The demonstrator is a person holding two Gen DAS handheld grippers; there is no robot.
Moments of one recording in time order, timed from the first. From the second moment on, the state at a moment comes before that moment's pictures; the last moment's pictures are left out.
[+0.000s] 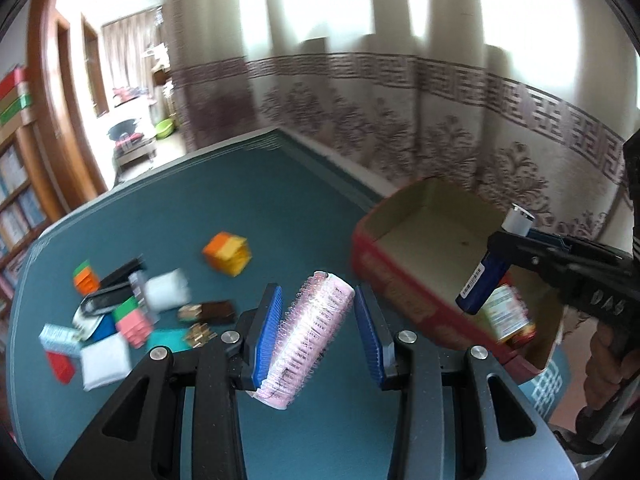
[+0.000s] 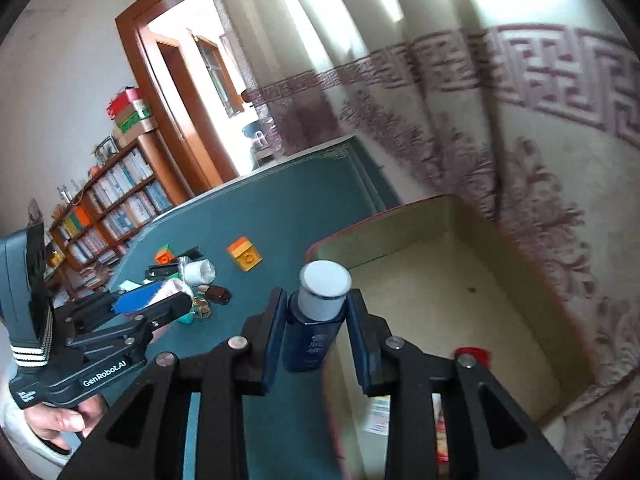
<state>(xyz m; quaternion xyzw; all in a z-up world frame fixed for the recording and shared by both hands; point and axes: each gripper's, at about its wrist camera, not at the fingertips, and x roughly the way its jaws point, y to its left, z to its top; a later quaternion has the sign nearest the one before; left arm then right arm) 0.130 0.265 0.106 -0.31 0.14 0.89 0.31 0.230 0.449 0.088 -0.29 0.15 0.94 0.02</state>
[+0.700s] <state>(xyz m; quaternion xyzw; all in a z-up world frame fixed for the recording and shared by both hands) 0.143 0.338 0.124 -0.29 0.15 0.87 0.37 0.240 0.487 0.084 -0.31 0.15 0.94 0.06</state>
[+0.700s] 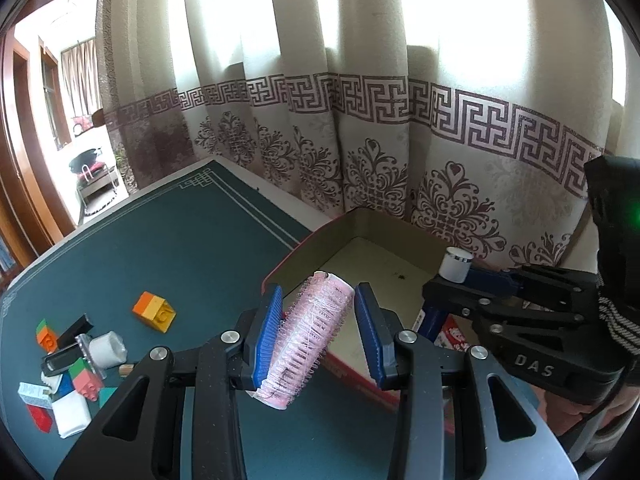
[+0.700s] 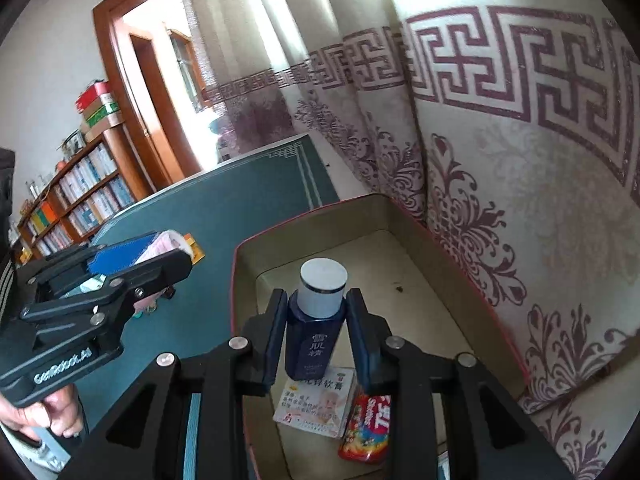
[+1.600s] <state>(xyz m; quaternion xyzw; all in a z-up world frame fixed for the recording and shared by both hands) 0.119 0.361 0.125 -0.33 0.08 0.85 0.41 0.240 0.509 0.068 -0.31 0.18 0.93 0.12</state>
